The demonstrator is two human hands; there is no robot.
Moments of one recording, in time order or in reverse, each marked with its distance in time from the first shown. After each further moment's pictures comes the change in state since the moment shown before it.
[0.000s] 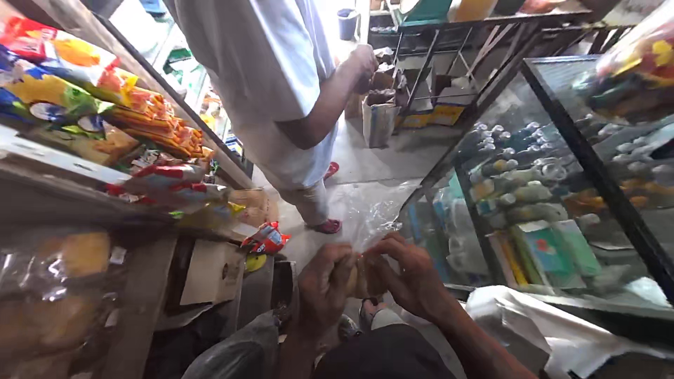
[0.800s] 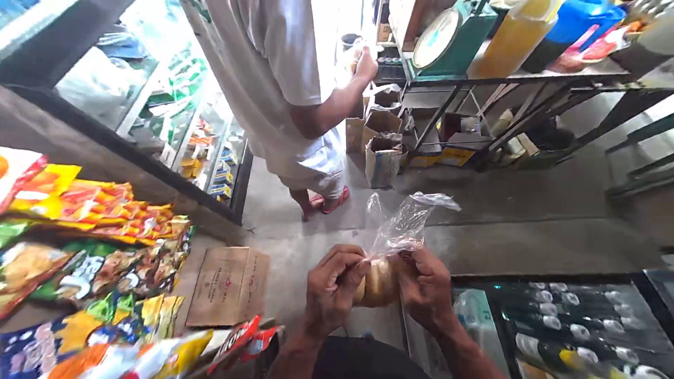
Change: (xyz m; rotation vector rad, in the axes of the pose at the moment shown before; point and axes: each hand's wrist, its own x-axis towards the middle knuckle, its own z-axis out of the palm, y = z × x) left_hand 0.276 -0.191 0.075 -0.200 -0.062 -0.067; right_hand 0.263 0.187 -0.049 0.023 0.286 0.116
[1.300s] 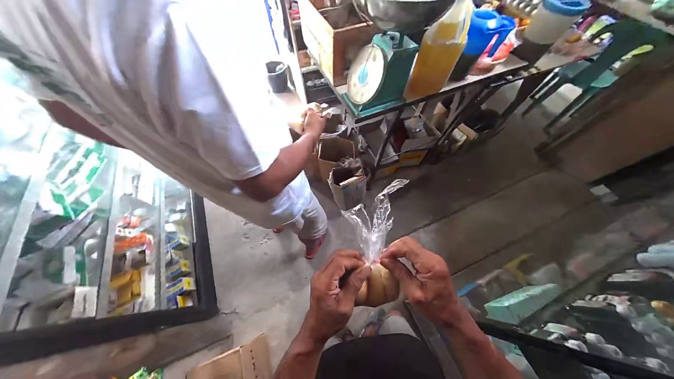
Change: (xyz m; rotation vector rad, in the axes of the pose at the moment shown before) left_hand 0.214 -0.127 0.008 -0.181 -0.319 0.006; right_hand 0.180 0.085 -0.002 -0.096 0.094 0.052
